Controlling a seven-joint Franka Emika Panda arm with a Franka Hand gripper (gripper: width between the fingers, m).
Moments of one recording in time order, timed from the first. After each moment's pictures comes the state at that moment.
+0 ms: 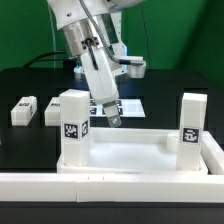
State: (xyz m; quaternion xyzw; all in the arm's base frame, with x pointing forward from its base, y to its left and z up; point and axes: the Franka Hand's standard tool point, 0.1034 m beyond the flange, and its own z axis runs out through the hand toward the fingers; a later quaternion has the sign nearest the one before) arm 0.528 -0.014 0.049 -0.69 0.71 0.01 0.18
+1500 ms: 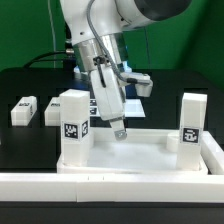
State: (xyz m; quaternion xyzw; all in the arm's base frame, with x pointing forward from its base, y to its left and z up) arm 0.517 0.009 0.015 -0.67 0.72 0.02 0.16
